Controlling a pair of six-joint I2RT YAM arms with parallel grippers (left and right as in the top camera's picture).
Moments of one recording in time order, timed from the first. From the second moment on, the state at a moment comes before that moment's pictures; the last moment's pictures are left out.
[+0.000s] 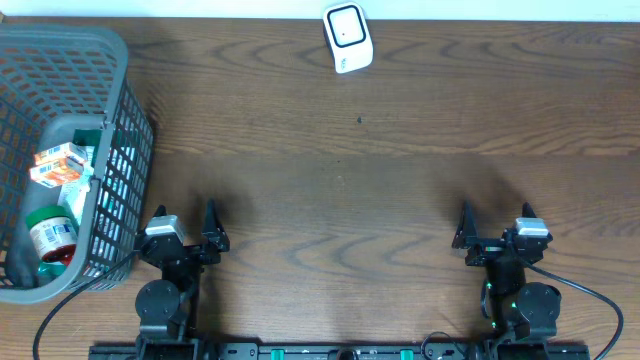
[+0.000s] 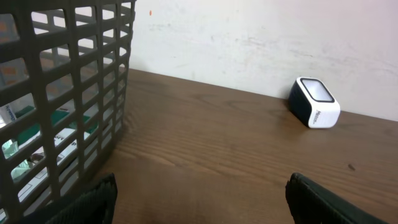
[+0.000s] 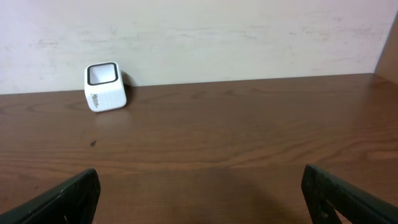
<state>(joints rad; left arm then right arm) -0.03 0.01 0.01 -0.11 -0.08 -0.19 0.03 0.01 0.01 -0.07 0.04 0.08</state>
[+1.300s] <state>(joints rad) -0.03 1.01 1.63 -1.44 0.25 -0.25 0.03 0.01 0.01 -0.07 0.04 0.08</state>
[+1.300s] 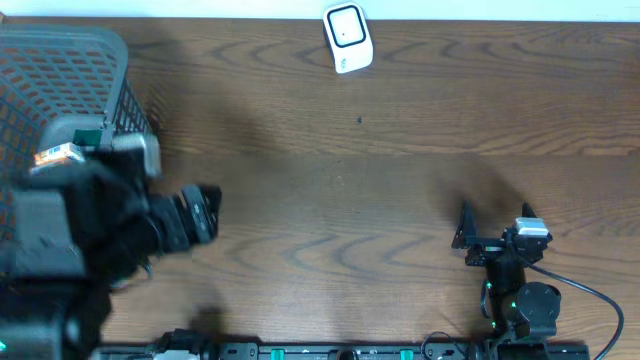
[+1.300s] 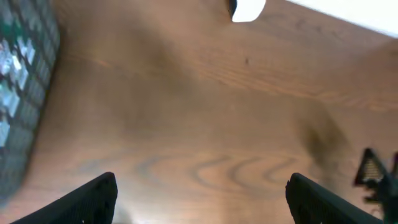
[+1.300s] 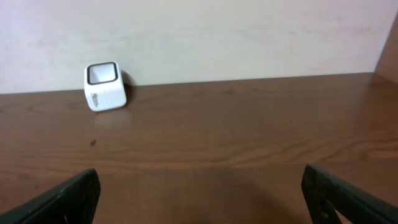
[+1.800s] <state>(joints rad) -0.03 1.23 2.06 -1.61 0.22 -0.22 0.03 0.02 0.01 -0.07 0.04 0.08</state>
